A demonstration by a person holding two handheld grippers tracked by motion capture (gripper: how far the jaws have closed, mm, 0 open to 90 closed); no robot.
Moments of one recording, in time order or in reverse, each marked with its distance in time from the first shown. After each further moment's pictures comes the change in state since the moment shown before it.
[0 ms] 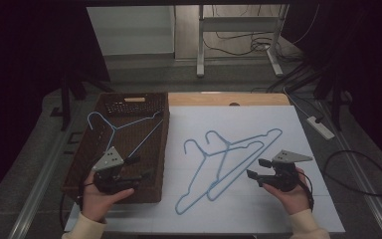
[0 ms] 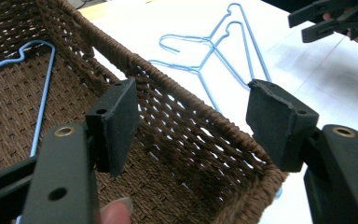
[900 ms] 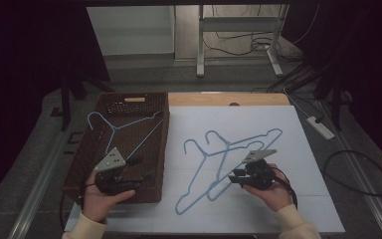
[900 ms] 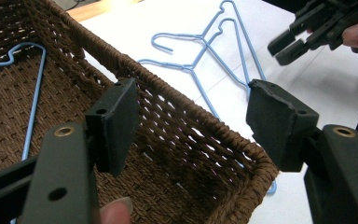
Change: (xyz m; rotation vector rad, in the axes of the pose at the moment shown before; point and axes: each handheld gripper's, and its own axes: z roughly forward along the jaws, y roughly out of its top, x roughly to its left) left arm -0.002 -0.001 0.004 0.013 -0.024 0.011; right arm 0.044 0.024 0.044 0.274 0.135 -0.130
